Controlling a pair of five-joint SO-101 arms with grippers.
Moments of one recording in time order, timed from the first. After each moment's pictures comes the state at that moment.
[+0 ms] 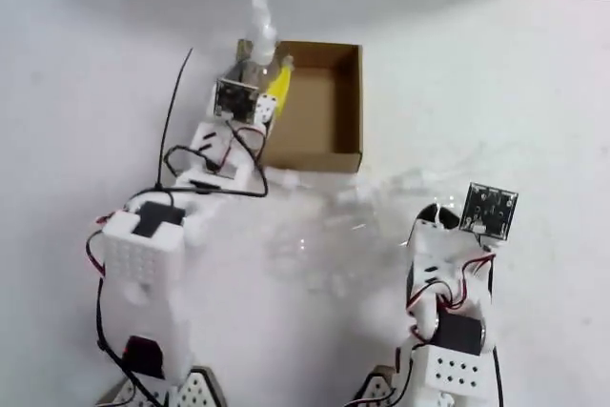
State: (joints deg) left arm 7.5 34.3 30.9 -52.2 -2.2; right arm 8.9 -93.1 96.4 39.5 -0.7
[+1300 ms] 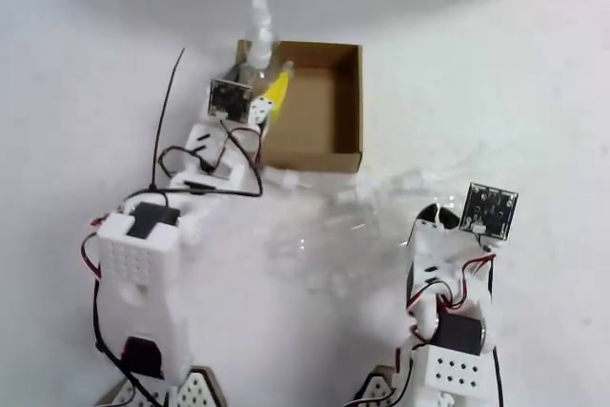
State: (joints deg) left arm 6.1 34.4 32.4 -50.0 -2.1; right arm 8.9 -93.1 96.4 39.5 -0.7
